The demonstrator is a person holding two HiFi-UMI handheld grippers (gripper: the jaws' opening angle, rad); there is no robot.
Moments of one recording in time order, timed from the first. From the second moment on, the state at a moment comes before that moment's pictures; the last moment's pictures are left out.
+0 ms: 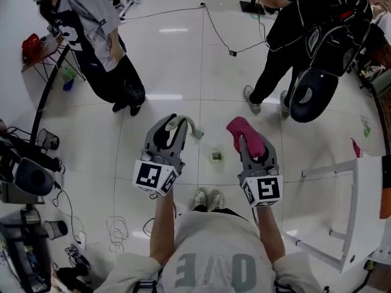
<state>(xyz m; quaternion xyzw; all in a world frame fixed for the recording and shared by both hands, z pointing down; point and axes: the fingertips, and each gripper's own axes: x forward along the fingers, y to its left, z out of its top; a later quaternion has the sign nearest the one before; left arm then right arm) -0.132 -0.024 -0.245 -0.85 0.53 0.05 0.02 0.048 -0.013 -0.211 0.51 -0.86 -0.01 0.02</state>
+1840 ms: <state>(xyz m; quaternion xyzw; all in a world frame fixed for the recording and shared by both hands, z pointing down) 0.068 -0.129 0.380 -1.00 0.04 -0.08 -0.04 0.155 -0.100 0.357 0.50 -0.85 0.15 0.13</state>
